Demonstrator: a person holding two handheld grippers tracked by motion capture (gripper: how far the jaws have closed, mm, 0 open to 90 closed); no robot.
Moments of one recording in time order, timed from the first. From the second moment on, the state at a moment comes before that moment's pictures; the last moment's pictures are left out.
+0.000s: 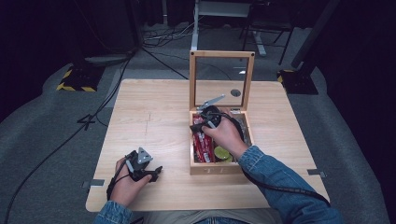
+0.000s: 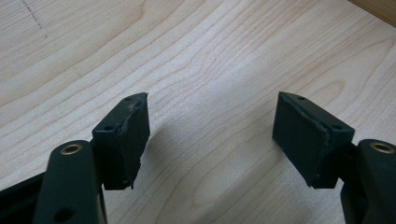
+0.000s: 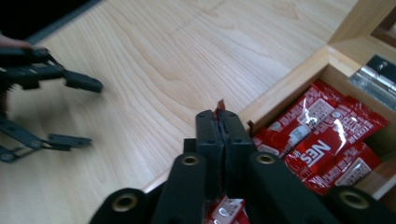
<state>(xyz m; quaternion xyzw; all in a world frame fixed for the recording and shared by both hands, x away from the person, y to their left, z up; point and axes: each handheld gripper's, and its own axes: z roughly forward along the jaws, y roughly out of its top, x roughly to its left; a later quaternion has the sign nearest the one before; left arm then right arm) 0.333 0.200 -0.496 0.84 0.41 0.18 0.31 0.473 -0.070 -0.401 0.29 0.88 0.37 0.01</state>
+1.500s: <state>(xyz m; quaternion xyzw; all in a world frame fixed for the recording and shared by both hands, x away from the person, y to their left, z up) 0.361 0.212 -0.503 0.83 0.41 0.16 0.34 0.432 -0.188 -0.300 0.31 0.80 0.51 0.11</state>
